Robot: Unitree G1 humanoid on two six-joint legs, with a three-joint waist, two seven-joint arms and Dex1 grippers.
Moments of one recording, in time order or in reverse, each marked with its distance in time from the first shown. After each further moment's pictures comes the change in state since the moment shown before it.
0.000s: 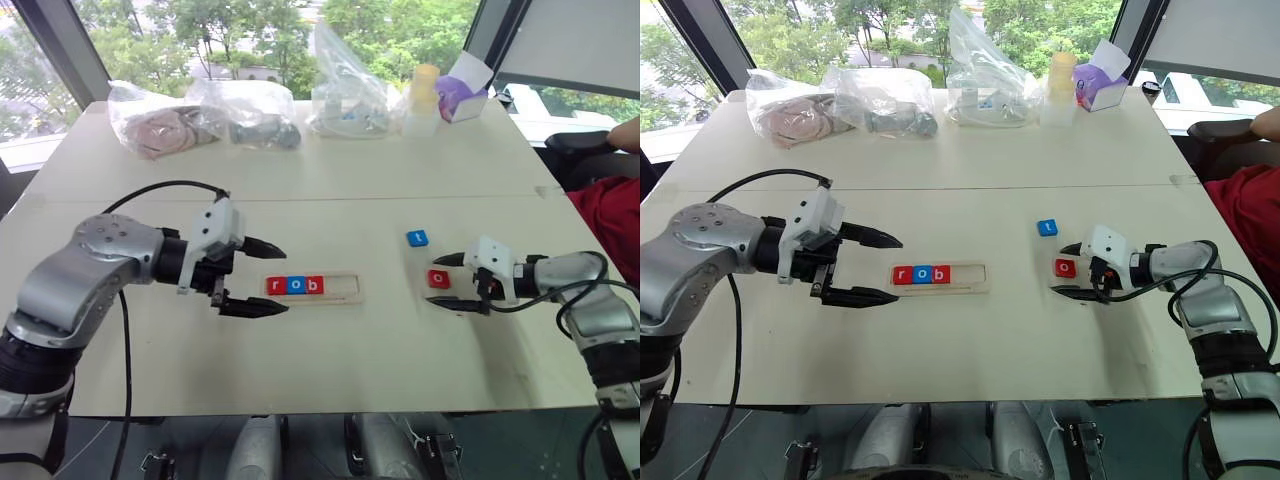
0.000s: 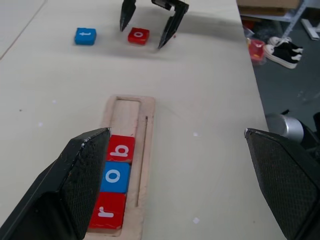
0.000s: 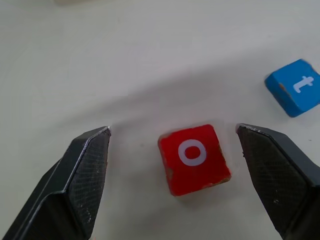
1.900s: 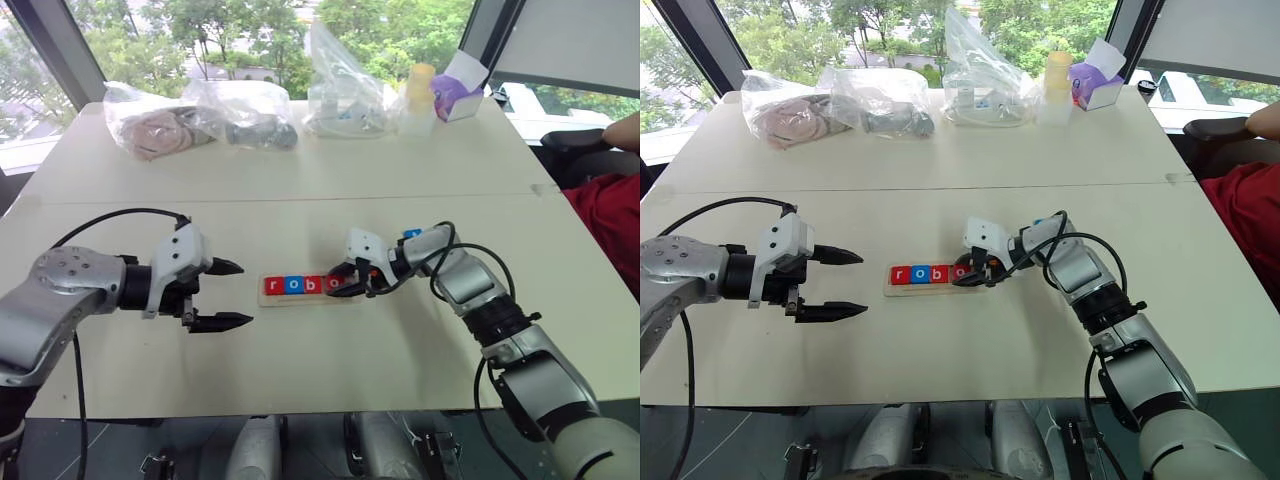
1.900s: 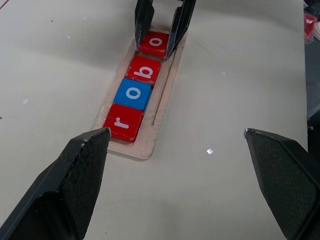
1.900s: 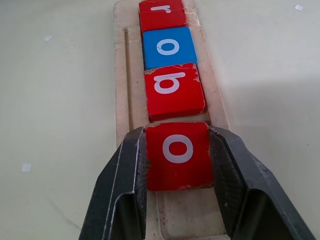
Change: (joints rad) left arm 0.248 0.125 0.105 -0.019 0.034 -0.053 0.084; right arm -0.260 0.375 0.314 -0.145 -0.084 0.373 -0.021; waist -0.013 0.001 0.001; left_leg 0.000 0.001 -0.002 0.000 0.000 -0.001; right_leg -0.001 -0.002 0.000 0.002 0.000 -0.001
